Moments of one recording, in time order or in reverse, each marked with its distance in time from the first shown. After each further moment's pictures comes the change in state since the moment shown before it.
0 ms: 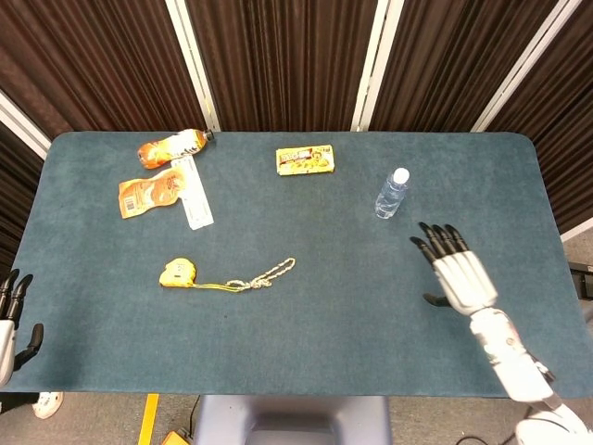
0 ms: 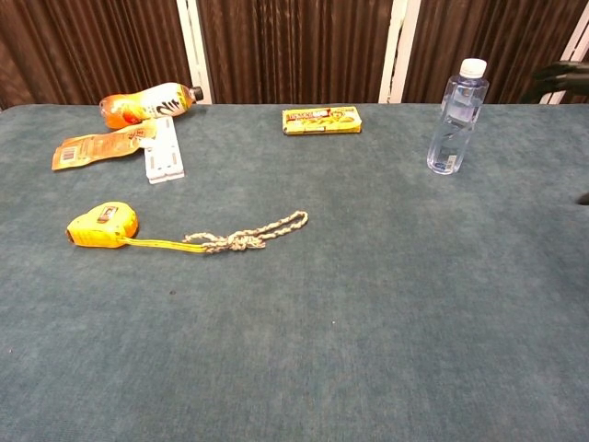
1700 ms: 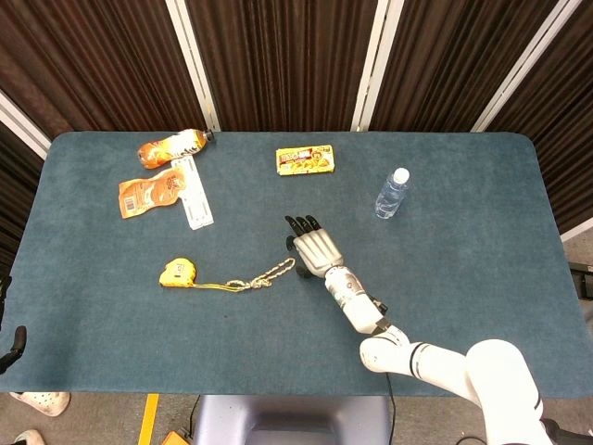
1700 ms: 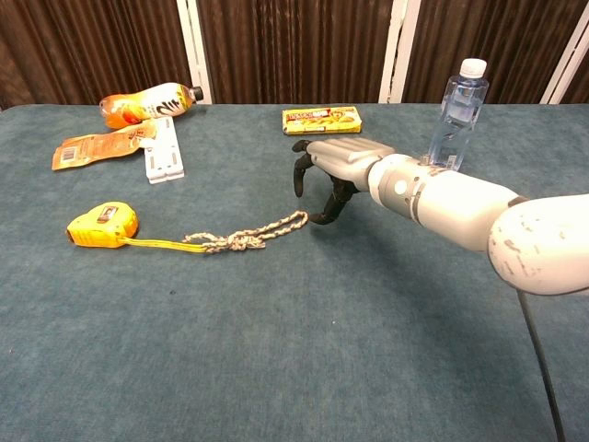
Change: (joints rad) left arm 0.032 0.016 -0.019 -0.016 -0.043 0.030 0.029; right arm 0.577 -0.707 0.128 0.702 0.365 -0.360 -0.026
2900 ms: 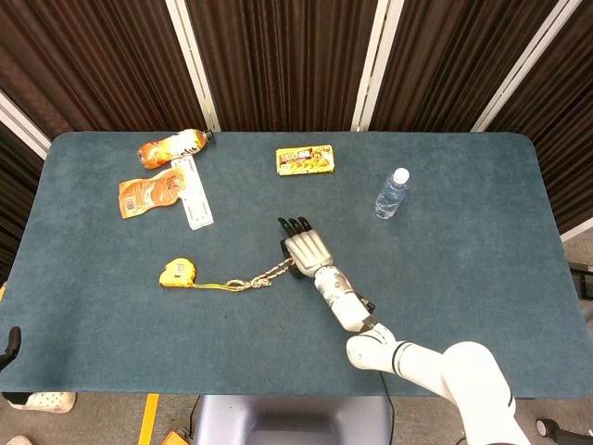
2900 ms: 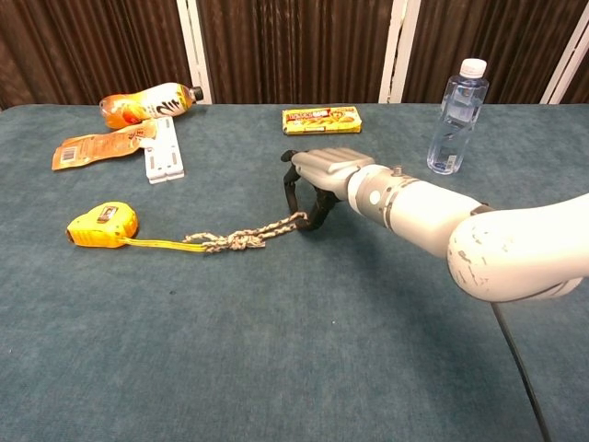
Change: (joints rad) left arm 0.013 0.007 -0.005 -0.002 0.000 0.014 -0.011; right arm 0.060 -0.096 0.003 0.145 0.009 -0.031 0.020
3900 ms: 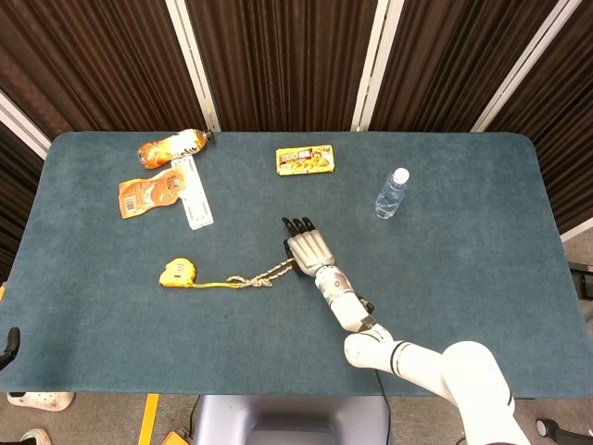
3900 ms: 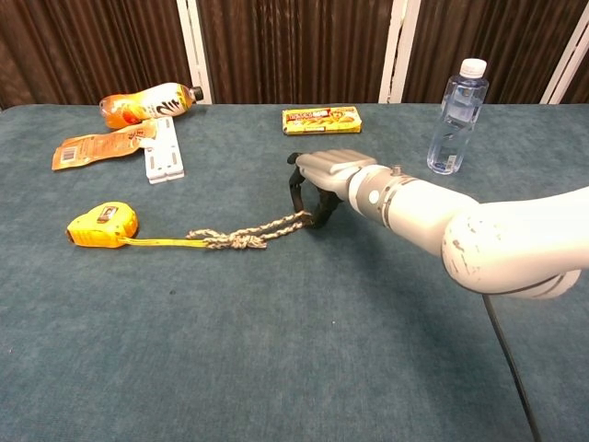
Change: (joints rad) left arm 0.005 0.008 0.000 -0.005 0.009 0.007 -0.016; right arm 0.005 0.001 0.014 -0.018 0.084 -0.006 -0.087
